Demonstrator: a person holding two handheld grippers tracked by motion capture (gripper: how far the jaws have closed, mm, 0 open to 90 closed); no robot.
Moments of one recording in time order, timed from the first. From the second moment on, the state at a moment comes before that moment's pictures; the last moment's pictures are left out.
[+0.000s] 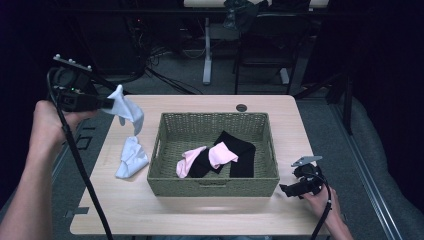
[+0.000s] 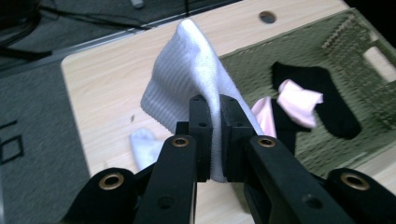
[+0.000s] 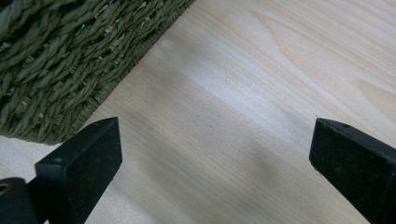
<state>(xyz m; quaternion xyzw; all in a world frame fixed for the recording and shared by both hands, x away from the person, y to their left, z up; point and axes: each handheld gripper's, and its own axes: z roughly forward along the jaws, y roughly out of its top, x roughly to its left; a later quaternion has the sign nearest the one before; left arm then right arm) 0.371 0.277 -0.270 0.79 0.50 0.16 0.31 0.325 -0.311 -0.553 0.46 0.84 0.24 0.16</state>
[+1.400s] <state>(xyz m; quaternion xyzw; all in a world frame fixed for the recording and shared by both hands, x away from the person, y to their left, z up) 0.411 0.286 -0.506 0.79 0.58 0.10 0.19 0.326 -0.310 -0.556 0.46 0.84 0.23 0.15</state>
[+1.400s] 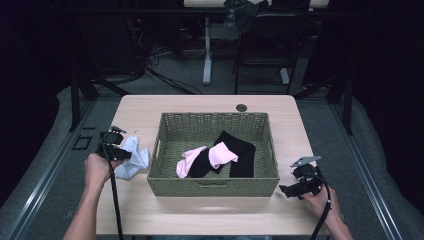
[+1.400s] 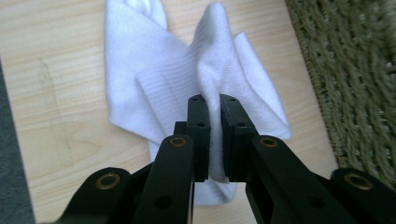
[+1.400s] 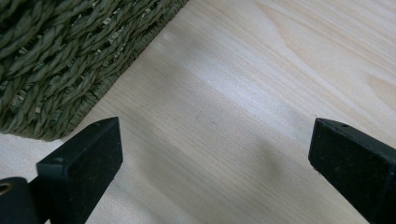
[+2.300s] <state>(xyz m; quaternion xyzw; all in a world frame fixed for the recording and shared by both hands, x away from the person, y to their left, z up) 0.335 0.308 -0.480 0.73 0.60 0.18 0.27 0.326 -0.309 -0.556 0.46 0.85 0.23 0.15</state>
